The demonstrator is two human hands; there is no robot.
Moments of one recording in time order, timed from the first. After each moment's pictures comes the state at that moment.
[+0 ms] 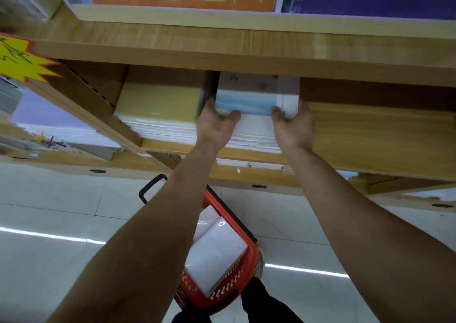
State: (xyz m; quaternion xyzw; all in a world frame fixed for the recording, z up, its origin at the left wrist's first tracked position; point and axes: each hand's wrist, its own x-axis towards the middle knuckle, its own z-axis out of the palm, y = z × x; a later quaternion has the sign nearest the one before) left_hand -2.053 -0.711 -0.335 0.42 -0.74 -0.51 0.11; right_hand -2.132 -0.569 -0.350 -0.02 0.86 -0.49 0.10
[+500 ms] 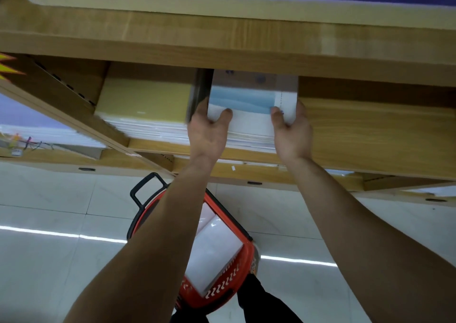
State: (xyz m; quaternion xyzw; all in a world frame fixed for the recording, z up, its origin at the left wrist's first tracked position) left_hand -2.044 -0.701 -0.350 0.41 -0.71 -0.54 0.16; right_hand -2.135 -0.555 -0.373 -0.04 0.84 -0.52 0.12
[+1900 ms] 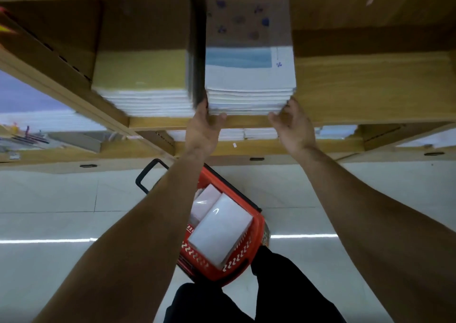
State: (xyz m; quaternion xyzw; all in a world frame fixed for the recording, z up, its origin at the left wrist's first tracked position) left_hand -1.987 -0.706 -0.407 0.38 -0.77 -0.52 0.00; right_hand -2.076 -0.509 -0.412 -0.07 0.86 -0.46 0.21
